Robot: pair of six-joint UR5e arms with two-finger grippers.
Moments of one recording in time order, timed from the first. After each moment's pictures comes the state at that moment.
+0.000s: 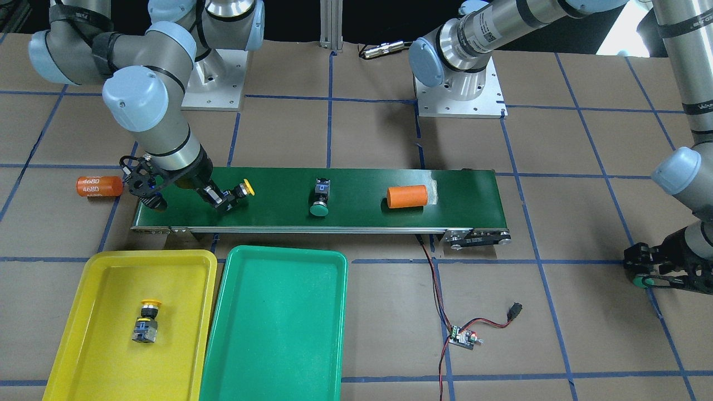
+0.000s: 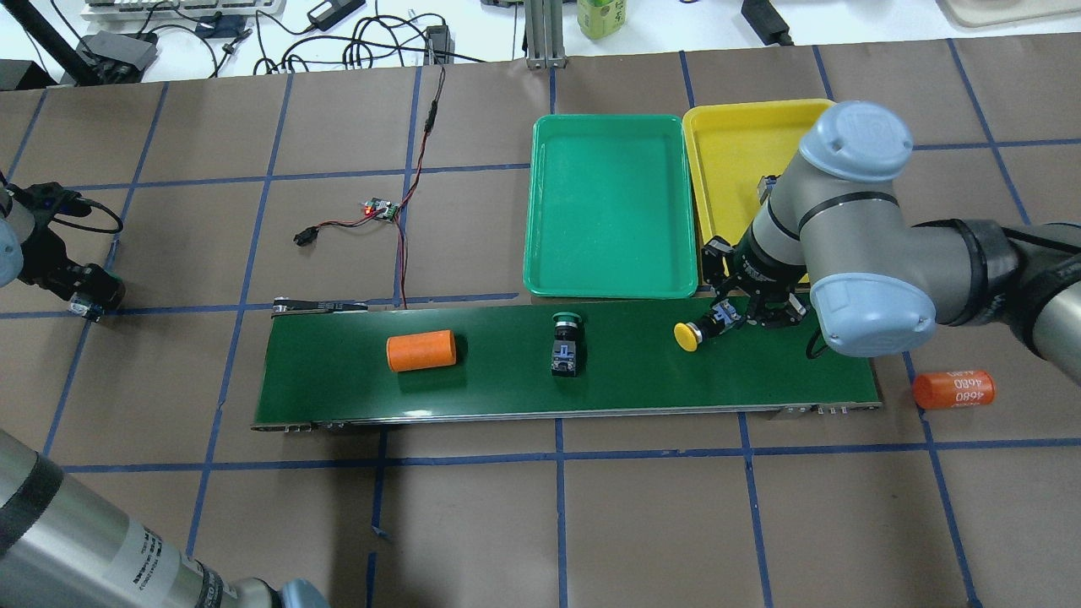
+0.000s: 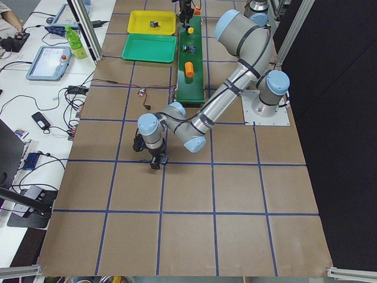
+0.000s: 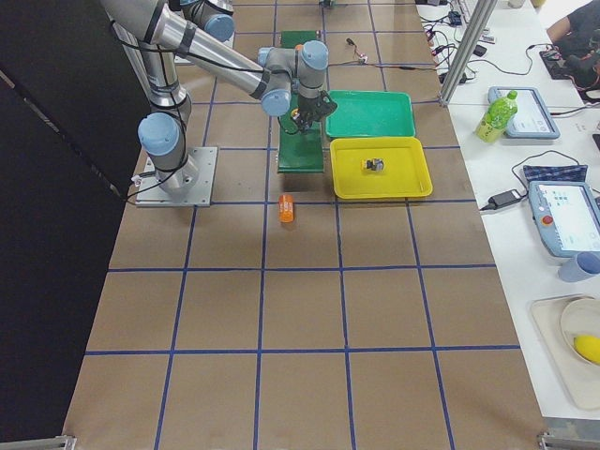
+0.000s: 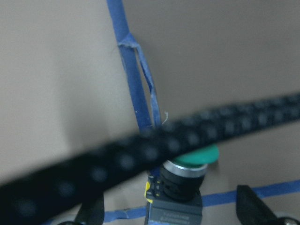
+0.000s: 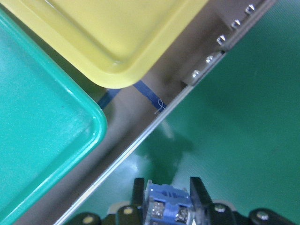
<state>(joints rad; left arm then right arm) -0.87 -2.20 -1.59 -0.94 1.68 0.90 1.55 -1.46 2.01 -2.12 -1.47 0.76</state>
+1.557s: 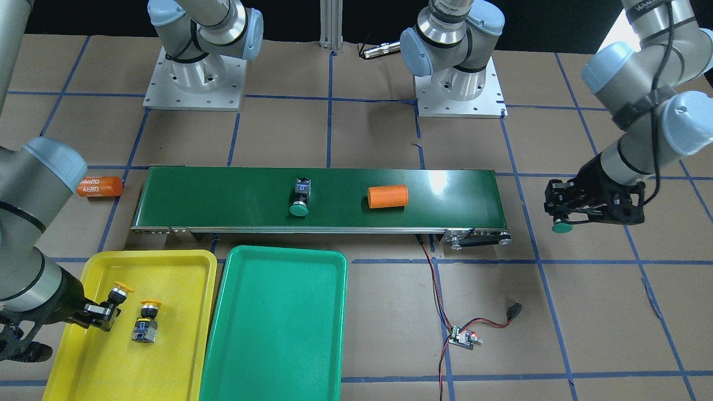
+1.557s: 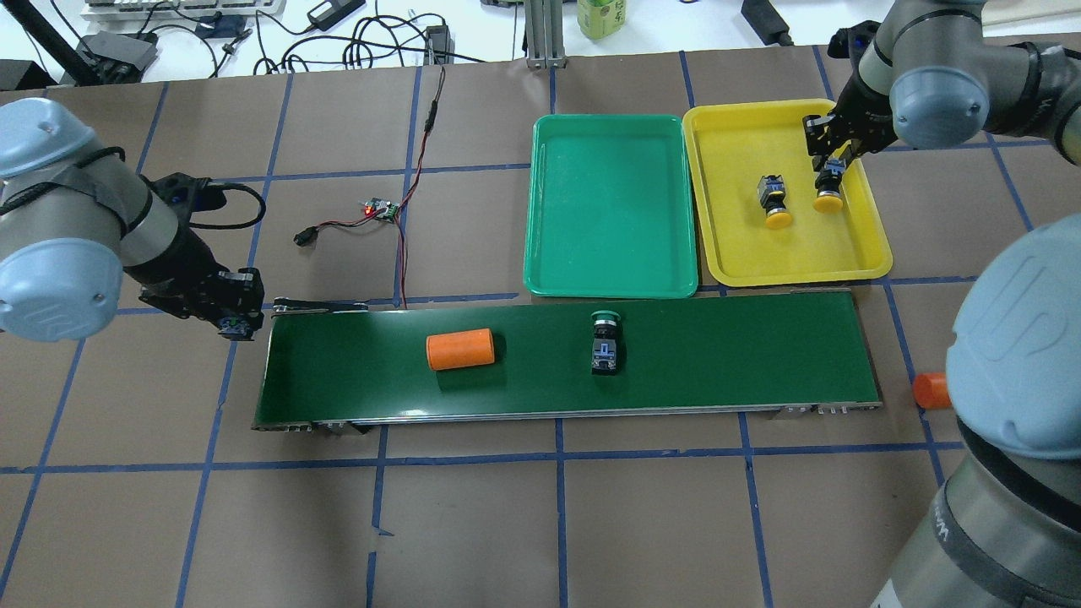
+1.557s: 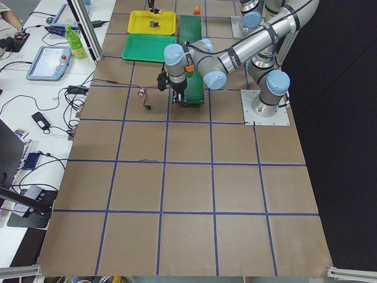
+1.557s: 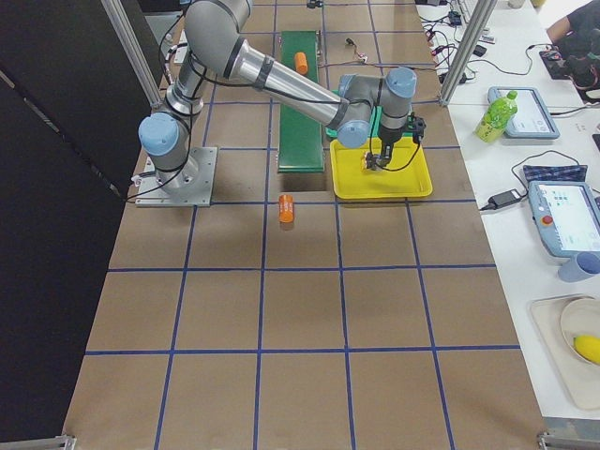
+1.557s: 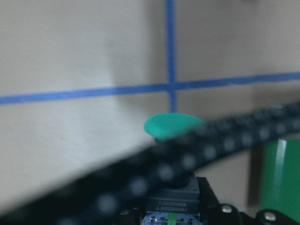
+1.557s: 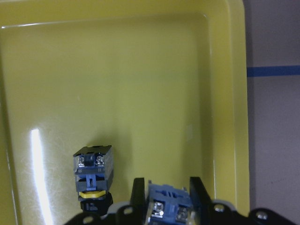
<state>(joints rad) -1.29 -1.63 -1.99 -1.19 1.55 0.24 1.33 -1.00 1.47 -2.09 -1.56 -0.25</state>
